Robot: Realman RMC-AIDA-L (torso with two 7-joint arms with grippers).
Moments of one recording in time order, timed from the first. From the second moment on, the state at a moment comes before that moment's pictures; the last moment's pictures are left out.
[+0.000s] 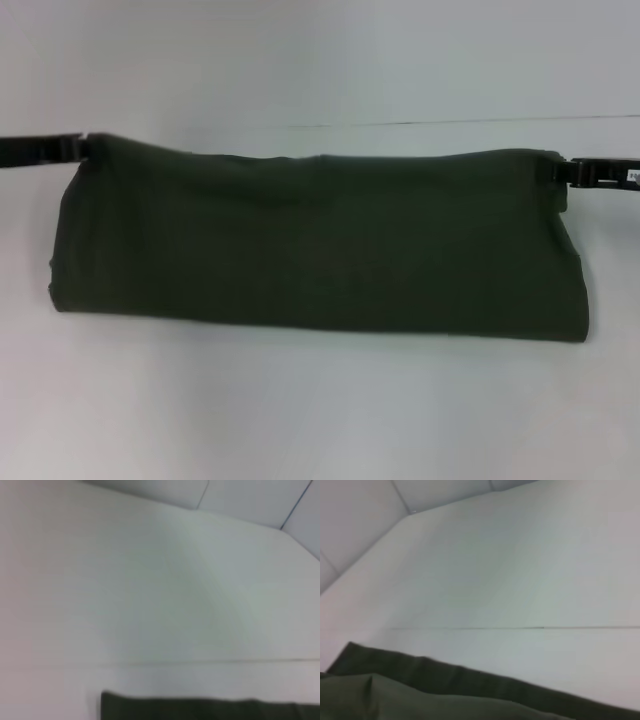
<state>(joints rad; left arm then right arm) -0.77 -2.03 0.41 0.79 2.48 1.14 -2.13 0.66 2.02 -0.54 -0.73 -2.27 -1.15 2.02</state>
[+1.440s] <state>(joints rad) -0.91 -2.09 0.71 0.54 2.48 0.50 -2.12 0.72 2.08 -0.65 -0.62 -2.26 -0.70 1.98</state>
